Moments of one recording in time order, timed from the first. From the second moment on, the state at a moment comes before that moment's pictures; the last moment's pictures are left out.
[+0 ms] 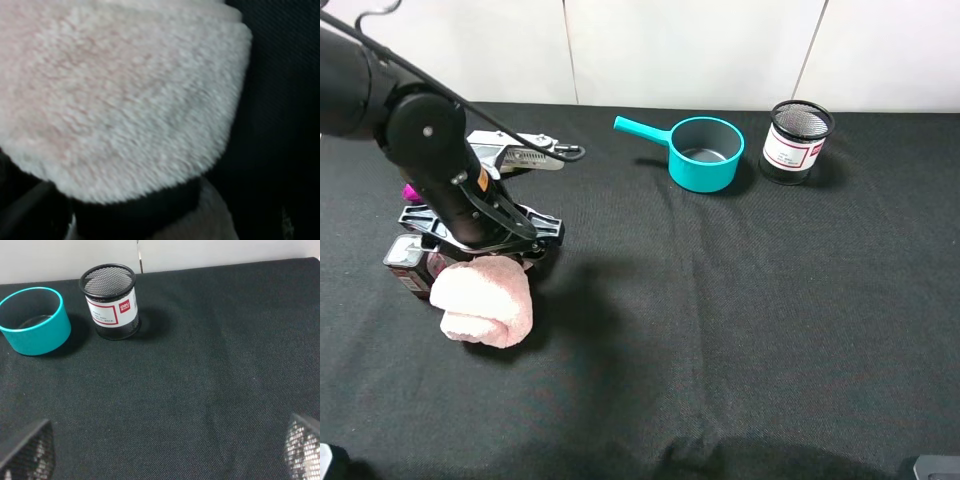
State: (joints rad) left arm -0.62 1.71 -0.83 0.14 0.52 -0.60; right arm 0.04 -0.01 -0.50 -0.05 1.03 0.09
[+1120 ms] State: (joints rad) left arm -0.62 1.35 -0.97 0.10 1.15 -0.52; right arm 0.04 -0.01 -0.50 -0.05 1.03 0.09
